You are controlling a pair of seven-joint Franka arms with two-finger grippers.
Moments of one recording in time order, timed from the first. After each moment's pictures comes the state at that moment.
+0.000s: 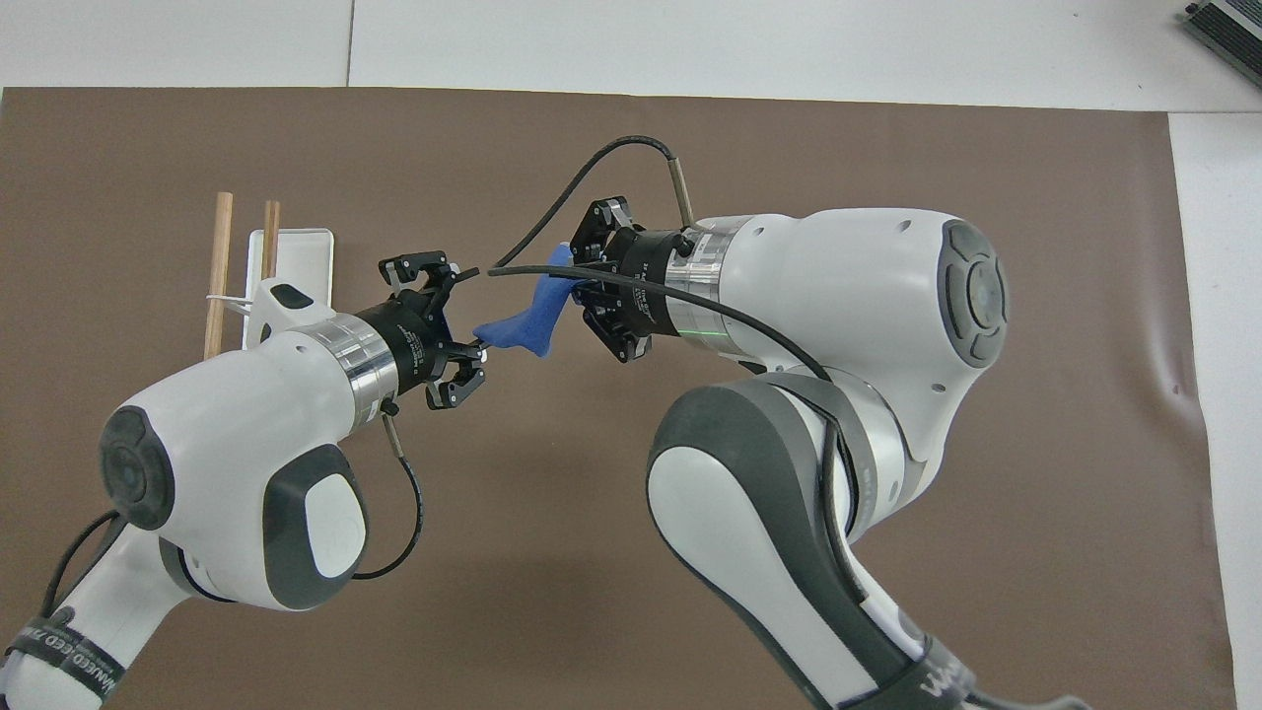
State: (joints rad) left arm -0.35 -0.04 -0.13 -2.23 -0.54 2.78 -1.72; right arm 0.47 0.21 0.06 -1.67 0.63 2.37 1.43
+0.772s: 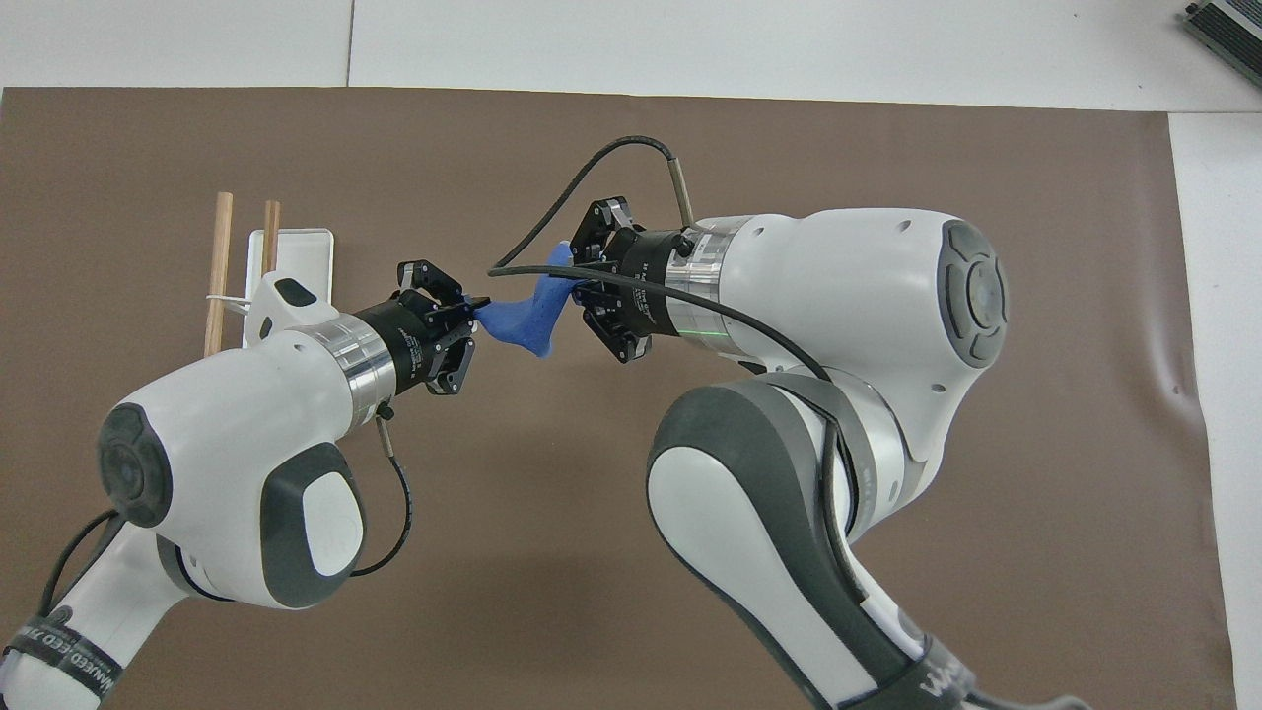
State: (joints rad) left arm -0.35 -0.04 -0.13 -2.23 -0.54 2.78 -1.57; right arm 0.47 0.21 0.06 -1.67 0.63 2.37 1.43
